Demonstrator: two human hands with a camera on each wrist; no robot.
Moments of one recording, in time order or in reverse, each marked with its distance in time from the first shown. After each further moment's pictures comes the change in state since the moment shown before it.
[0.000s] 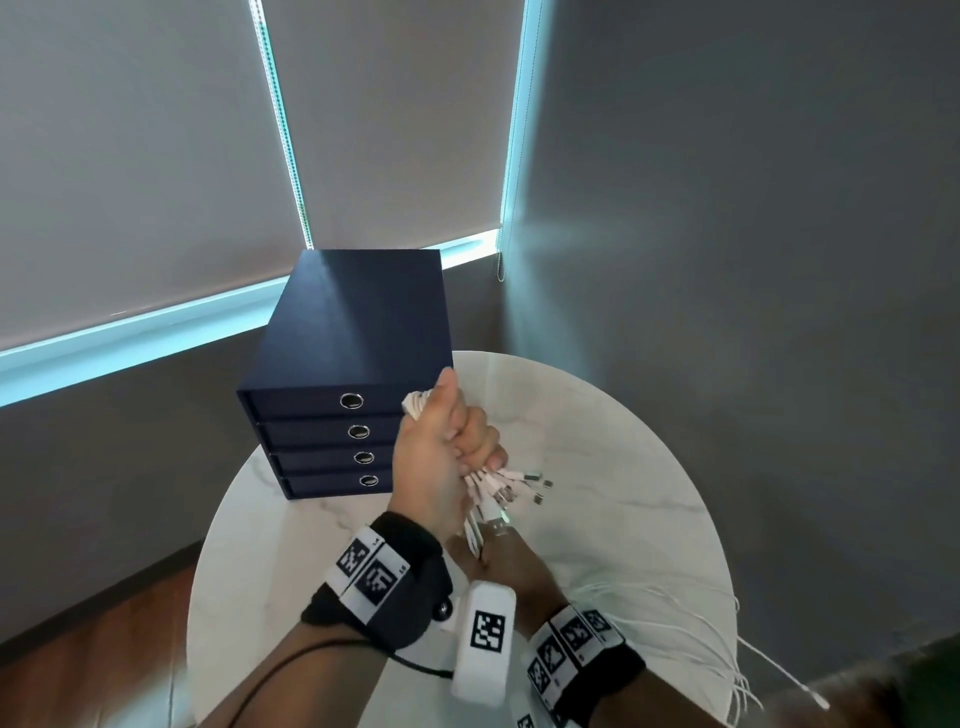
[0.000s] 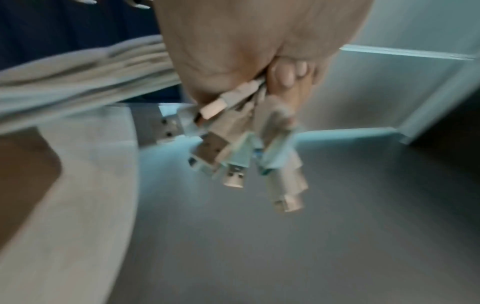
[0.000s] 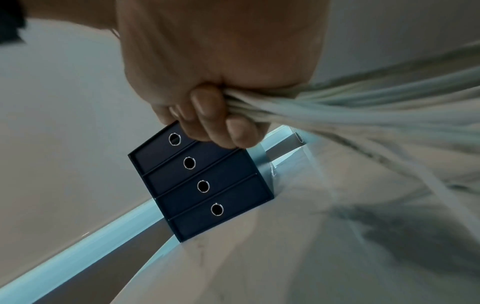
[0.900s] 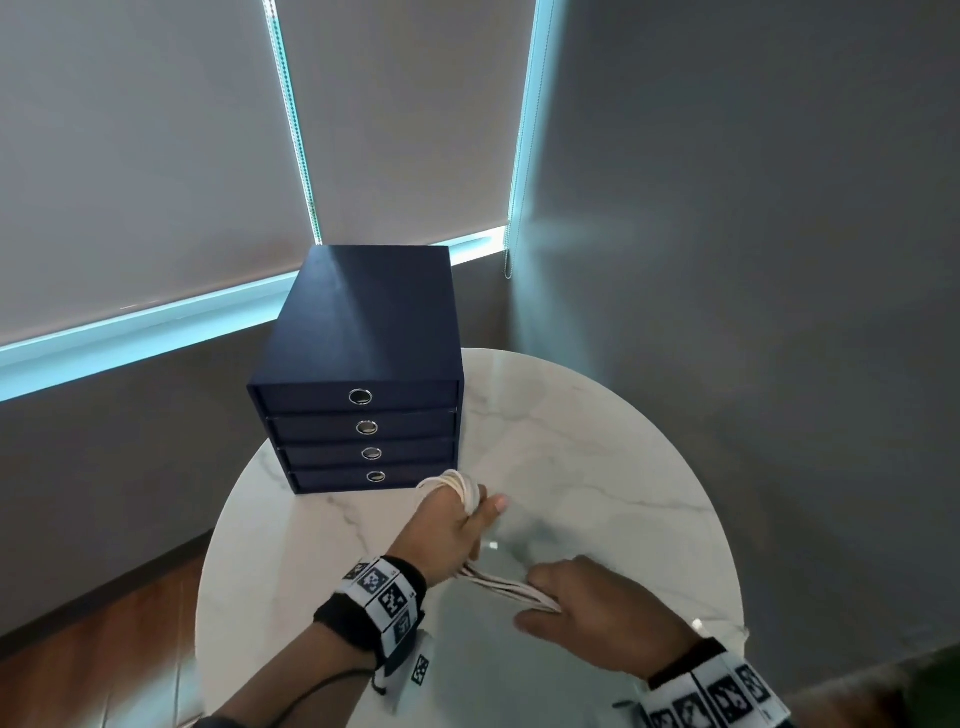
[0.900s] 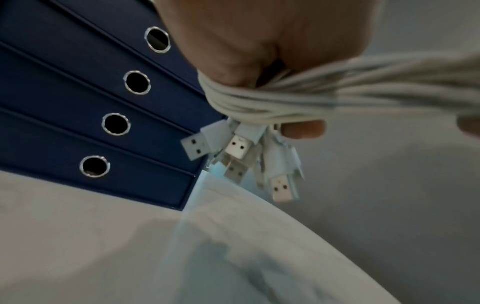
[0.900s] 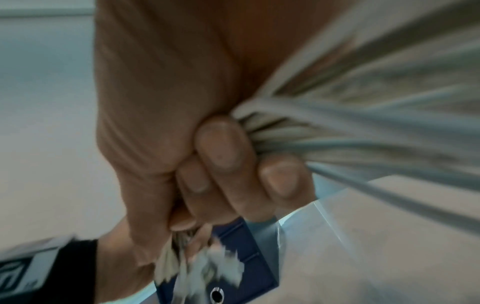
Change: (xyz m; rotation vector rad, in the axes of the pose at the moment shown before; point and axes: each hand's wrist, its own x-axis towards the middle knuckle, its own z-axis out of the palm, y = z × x) left_hand 0.000 -0.066 -0.110 1.214 -0.252 0.037; right_hand -0.052 0.008 -0.078 -0.401 -0.345 -0.123
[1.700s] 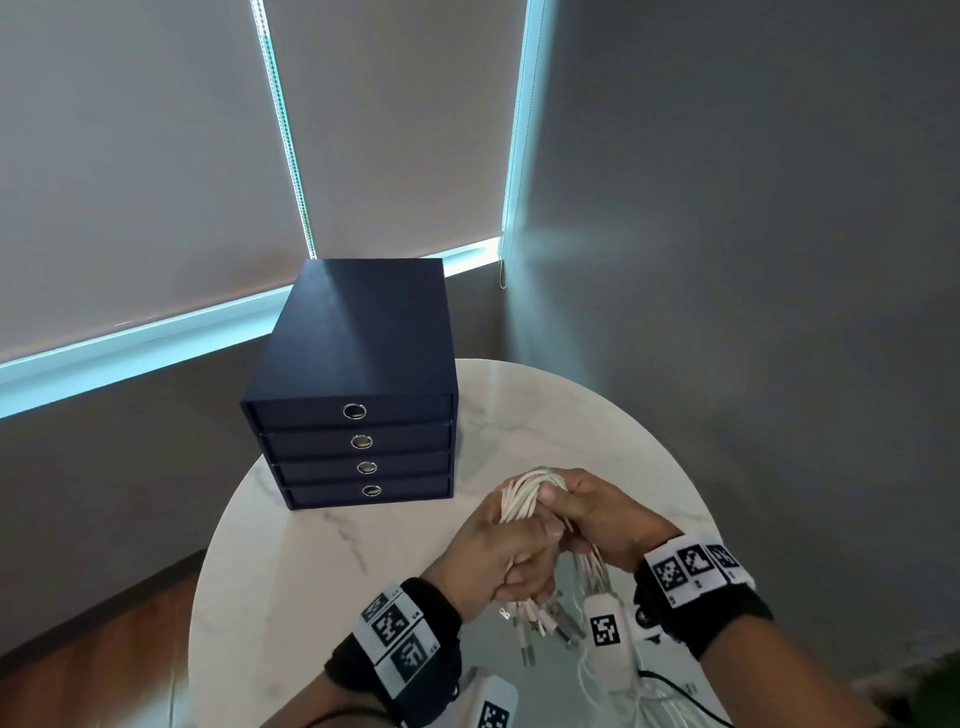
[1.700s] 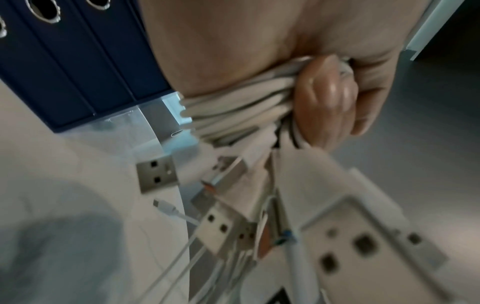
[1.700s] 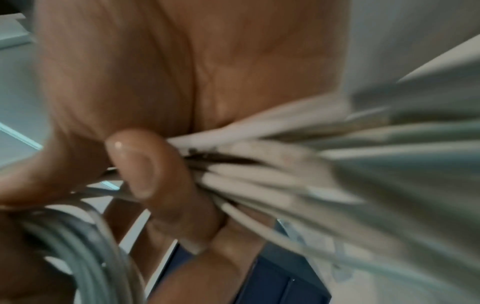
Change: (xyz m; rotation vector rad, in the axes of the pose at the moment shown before) left_hand -0.015 0.099 0.011 -0.921 -0.380 -0.047; right_hand 0.050 0.016 -0.055 1.126 -0.037 -0.120
